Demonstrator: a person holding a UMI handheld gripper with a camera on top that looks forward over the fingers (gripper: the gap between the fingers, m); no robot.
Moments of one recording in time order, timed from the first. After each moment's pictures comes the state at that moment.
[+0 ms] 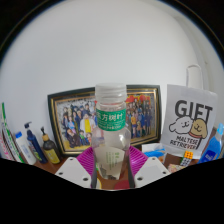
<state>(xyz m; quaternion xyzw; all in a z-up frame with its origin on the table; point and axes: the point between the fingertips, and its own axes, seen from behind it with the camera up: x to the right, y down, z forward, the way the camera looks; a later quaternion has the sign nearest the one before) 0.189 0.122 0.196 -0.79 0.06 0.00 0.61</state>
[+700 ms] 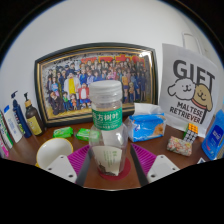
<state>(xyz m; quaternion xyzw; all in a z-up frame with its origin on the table) 0.223 0.110 0.049 -0.86 0.07 -0.01 0.51</state>
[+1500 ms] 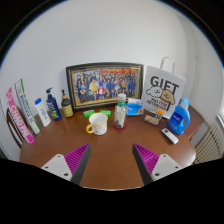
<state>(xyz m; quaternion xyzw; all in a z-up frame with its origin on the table) 0.117 -0.176 0.191 -0.89 0.09 -0.05 0.45</state>
